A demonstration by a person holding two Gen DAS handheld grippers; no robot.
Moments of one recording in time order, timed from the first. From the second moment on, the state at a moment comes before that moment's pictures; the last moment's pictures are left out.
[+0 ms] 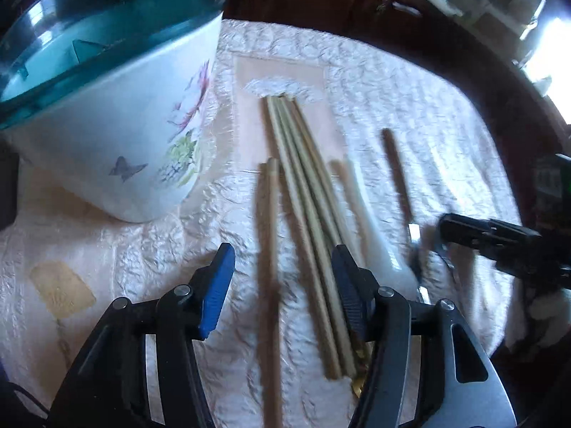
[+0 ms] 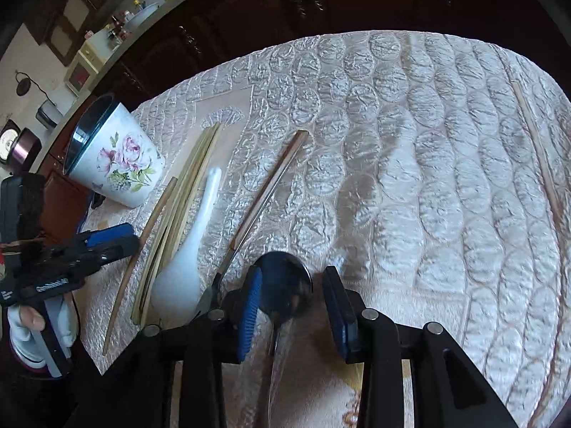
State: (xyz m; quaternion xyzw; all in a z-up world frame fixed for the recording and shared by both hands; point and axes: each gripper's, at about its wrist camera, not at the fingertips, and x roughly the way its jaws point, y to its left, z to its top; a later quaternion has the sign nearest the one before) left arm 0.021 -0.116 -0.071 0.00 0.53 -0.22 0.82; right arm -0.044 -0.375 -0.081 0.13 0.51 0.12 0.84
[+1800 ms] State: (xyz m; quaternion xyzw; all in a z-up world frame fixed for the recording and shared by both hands) left arm 0.069 0.051 0.144 -0.10 0.28 -0.16 0.94; right arm 0.091 -0.186 0.126 -0.03 0.25 0.14 0.96
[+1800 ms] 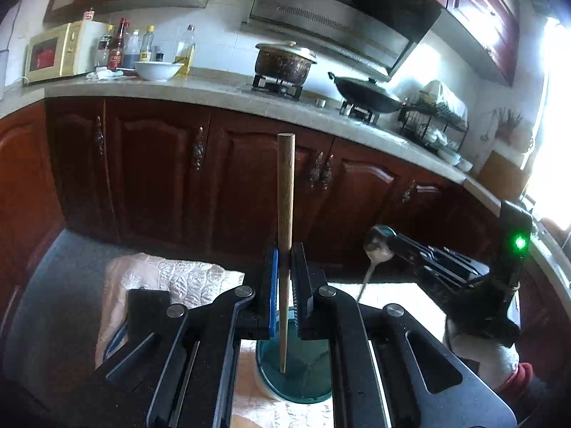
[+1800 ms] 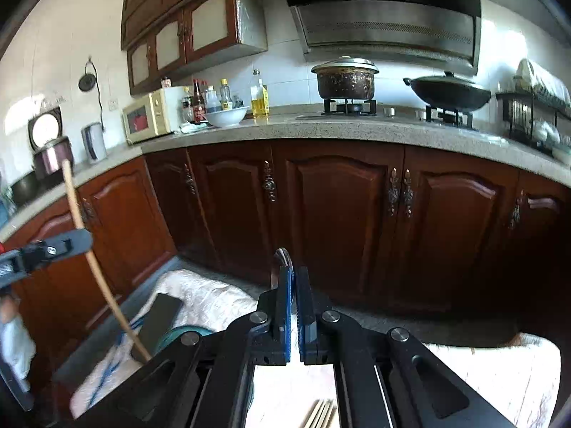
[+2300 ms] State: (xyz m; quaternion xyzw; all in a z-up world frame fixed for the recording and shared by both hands) left arm 0.072 0.011 0.066 -0.06 0.35 -0.13 0.93; right arm 0.089 -0.159 0.058 -0.08 0.30 0.18 0.93
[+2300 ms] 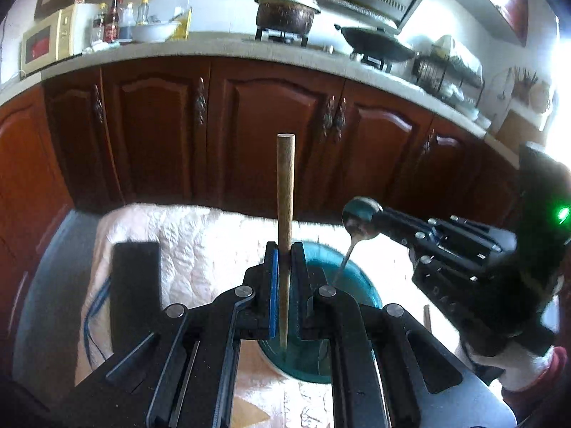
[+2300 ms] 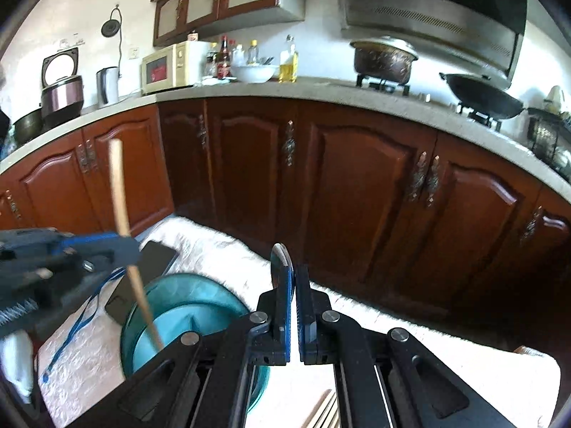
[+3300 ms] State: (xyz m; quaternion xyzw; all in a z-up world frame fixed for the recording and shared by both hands) left arm 0.001 -0.023 0.060 -0.01 0.34 -0.11 0.94; right arm 0.006 -0.213 0.053 0.03 0.34 0.18 0.92
